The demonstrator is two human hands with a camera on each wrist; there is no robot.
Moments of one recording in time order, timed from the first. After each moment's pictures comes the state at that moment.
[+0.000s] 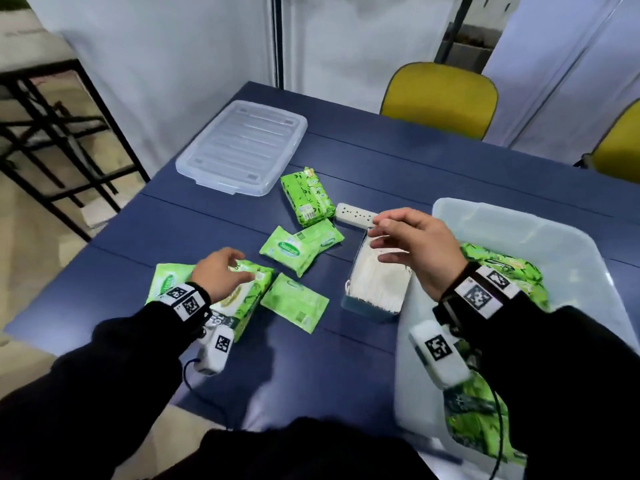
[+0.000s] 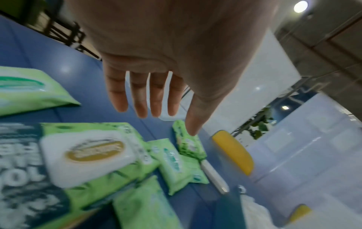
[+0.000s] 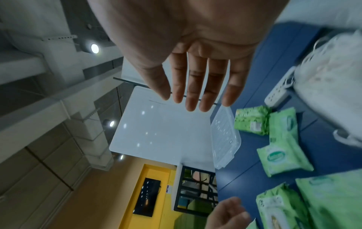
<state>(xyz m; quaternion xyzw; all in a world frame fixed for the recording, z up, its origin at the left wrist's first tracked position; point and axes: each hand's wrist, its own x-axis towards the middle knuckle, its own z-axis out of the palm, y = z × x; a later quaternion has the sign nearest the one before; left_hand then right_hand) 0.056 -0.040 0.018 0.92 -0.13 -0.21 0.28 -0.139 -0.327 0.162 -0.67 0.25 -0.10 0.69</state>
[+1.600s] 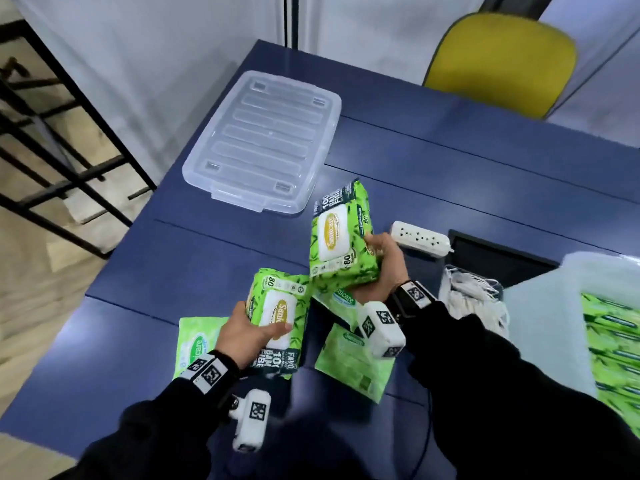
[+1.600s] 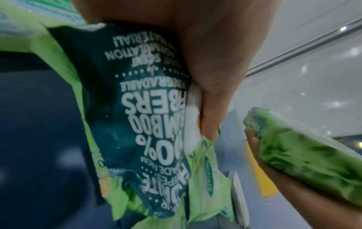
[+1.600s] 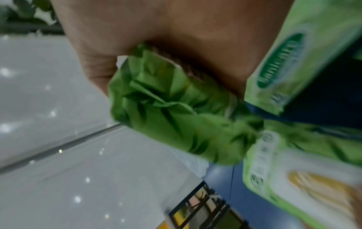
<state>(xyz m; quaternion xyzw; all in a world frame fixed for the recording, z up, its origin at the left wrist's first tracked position) 0.155 -0.016 -0.065 0.82 0.04 -0.37 0.42 0.112 -0.274 0.015 -0.23 0.39 0.04 0.89</state>
